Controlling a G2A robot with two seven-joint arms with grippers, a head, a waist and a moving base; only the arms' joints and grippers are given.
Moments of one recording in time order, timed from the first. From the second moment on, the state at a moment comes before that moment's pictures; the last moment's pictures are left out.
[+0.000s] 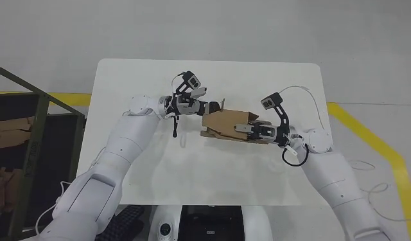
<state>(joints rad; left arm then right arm) 0.81 -1.32 -1.06 -0.84 -0.86 -0.32 -1.50 -1.09 -1.15 1.08 -1.23 0.69 -0.54 1.28</state>
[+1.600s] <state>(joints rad) 0.79 -1.34 -1.08 -0.81 -0.84 -0.32 -1.50 -1.07 -1.15 1.02 -1.24 0.71 -0.51 1.31</state>
